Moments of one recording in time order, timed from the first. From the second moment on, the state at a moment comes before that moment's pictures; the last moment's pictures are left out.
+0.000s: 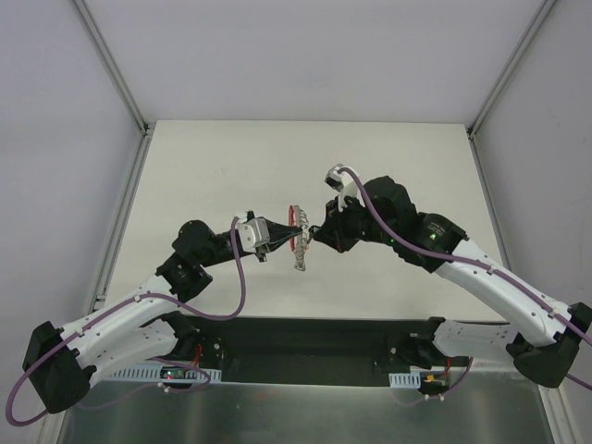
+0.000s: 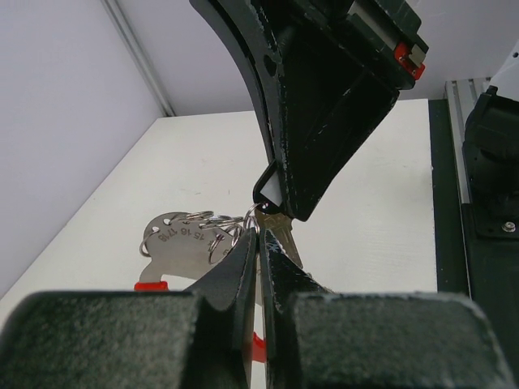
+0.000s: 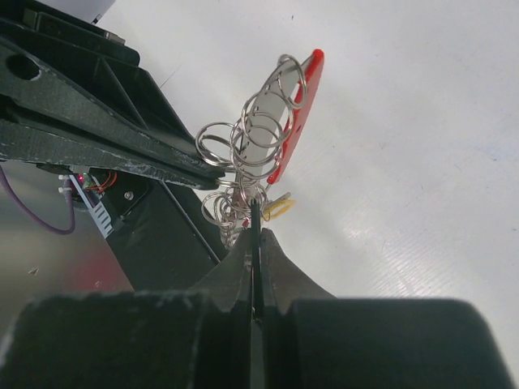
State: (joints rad) left arm -0.76 0.85 0.55 0.45 0.55 0.17; right arm 0.90 1.12 1.21 -0.62 -0.16 0.26
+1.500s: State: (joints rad) left arm -0.75 0.83 0.54 0.52 0.60 0.18; right arm 0.85 1.17 1.21 -0.63 -0.20 0.37
